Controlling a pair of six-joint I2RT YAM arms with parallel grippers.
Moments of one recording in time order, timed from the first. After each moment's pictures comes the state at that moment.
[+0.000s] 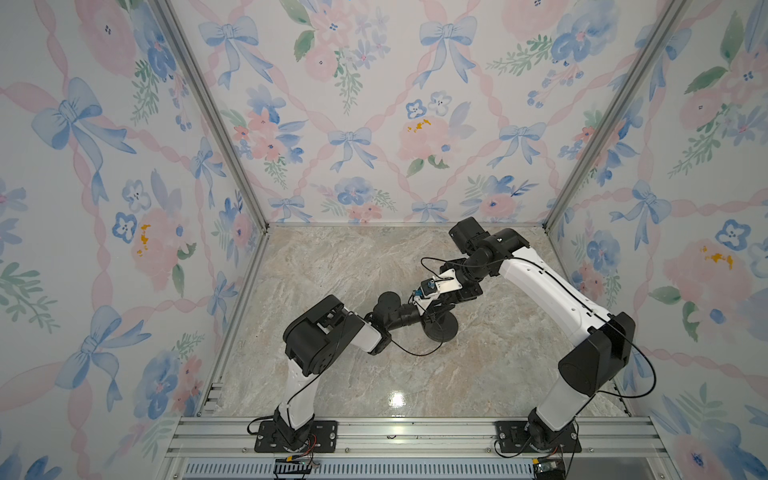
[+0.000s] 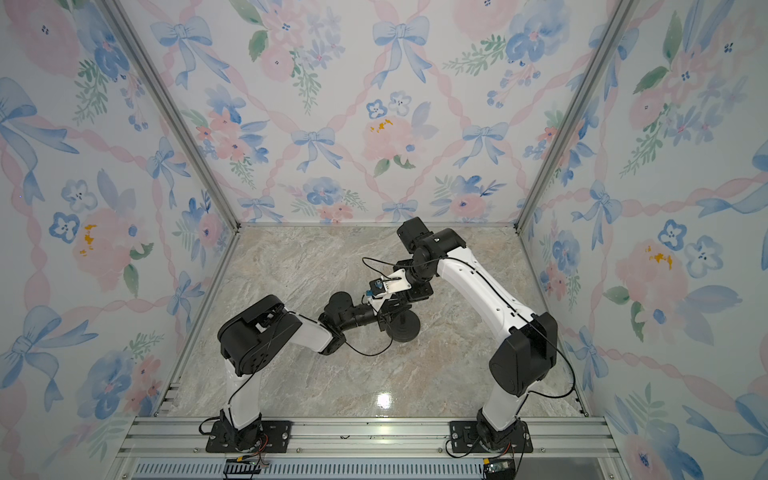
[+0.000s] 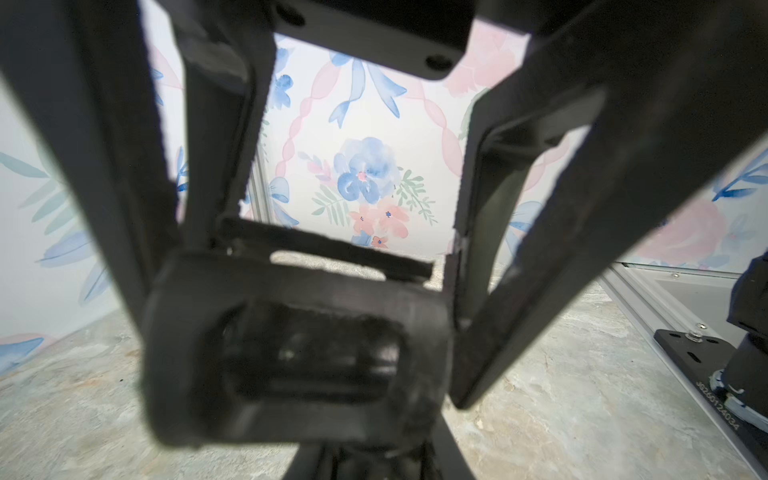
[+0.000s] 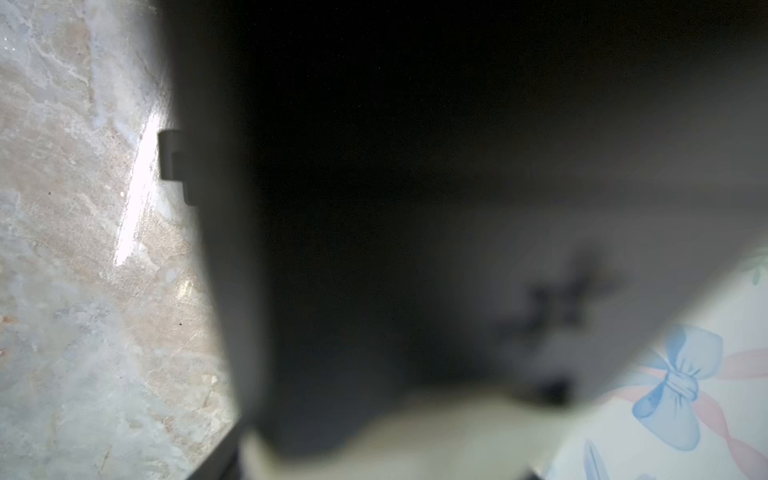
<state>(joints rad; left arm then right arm) -0.76 2.00 0.80 1.26 0.52 0.01 0.55 1.73 1.74 -1.27 -0.17 -1.38</state>
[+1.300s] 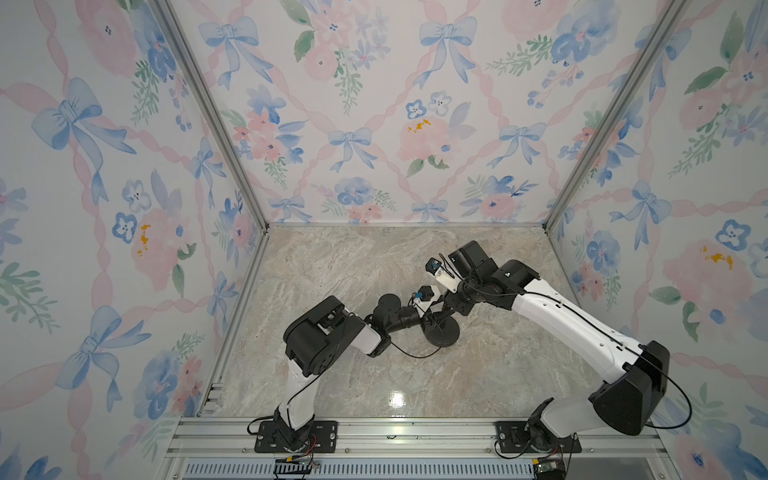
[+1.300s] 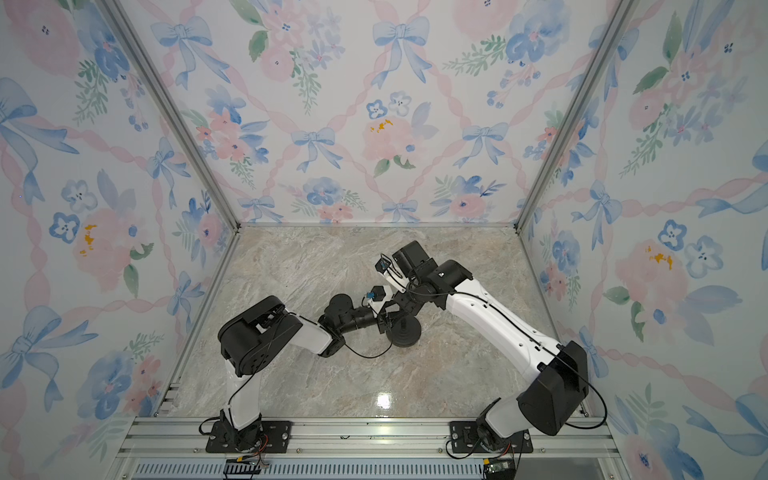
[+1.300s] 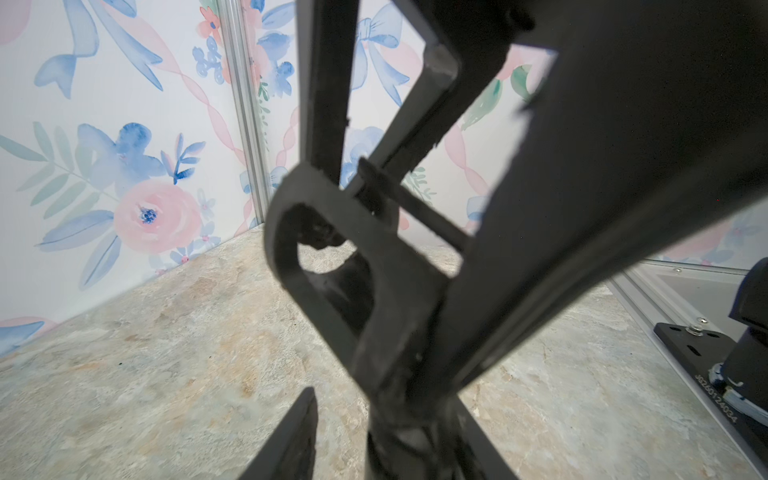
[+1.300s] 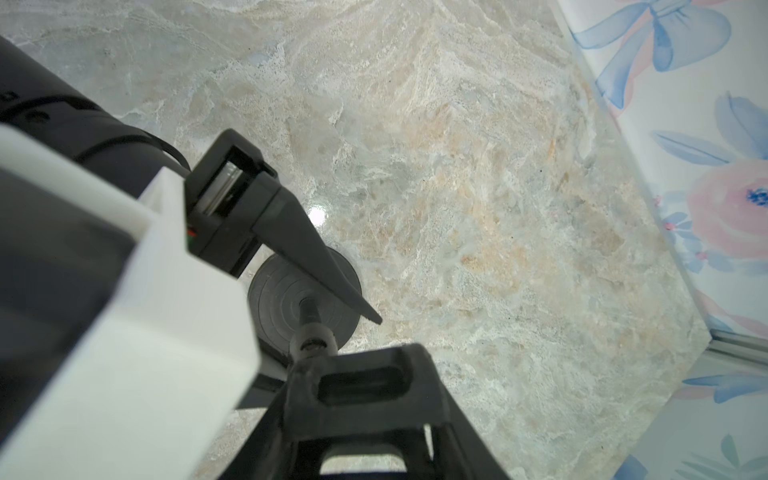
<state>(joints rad) -0.77 2.00 0.78 1.26 0.50 0.01 0.68 1.48 1.41 -0.98 0.14 -0.29</state>
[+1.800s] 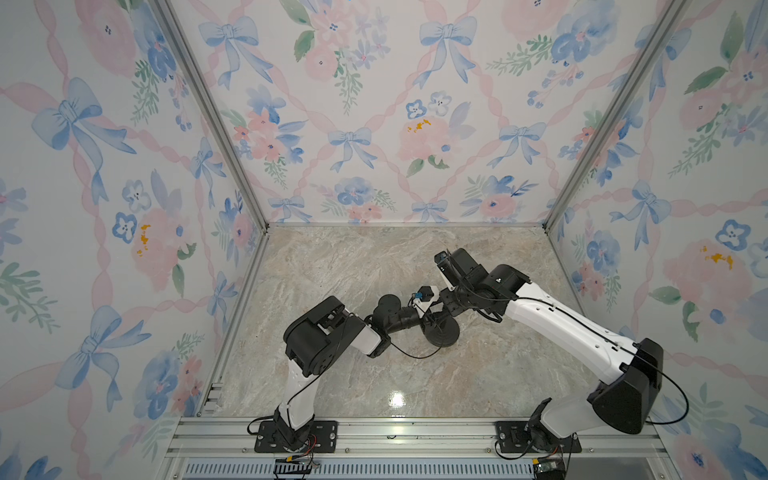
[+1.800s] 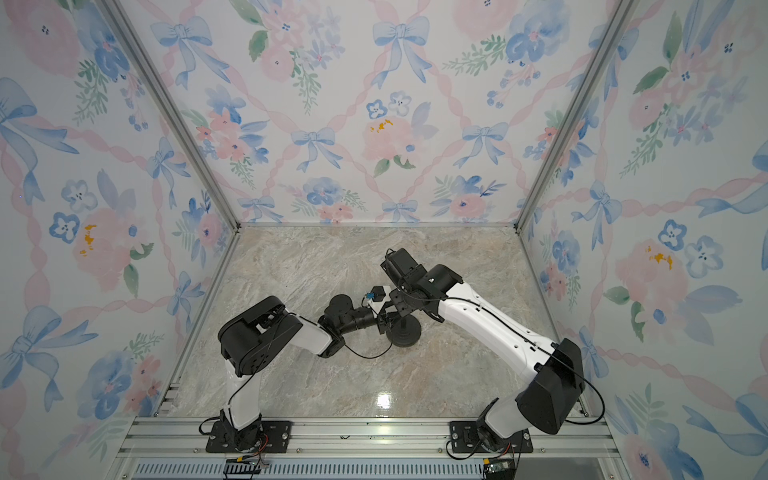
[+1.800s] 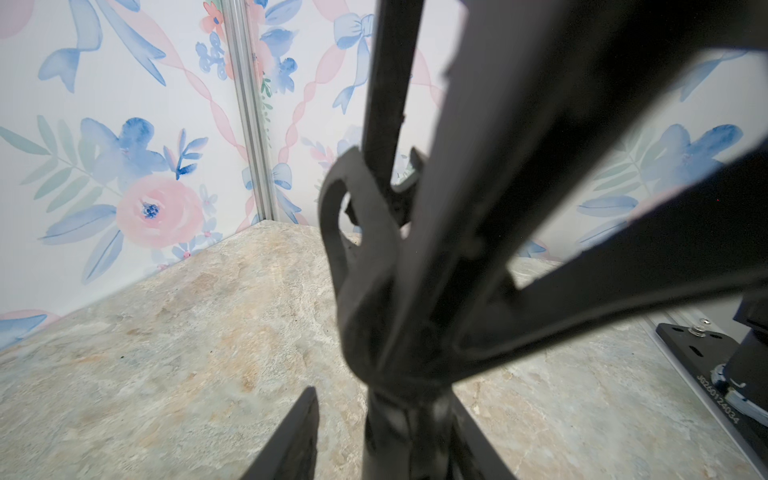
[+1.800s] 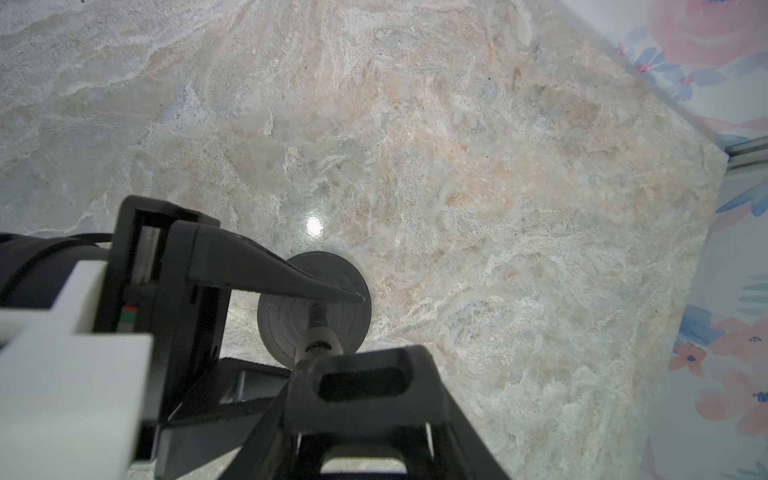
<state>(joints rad) -0.77 2.00 0.77 1.26 0.48 0.00 0.77 1.51 1.42 -1.03 0.33 0.20</state>
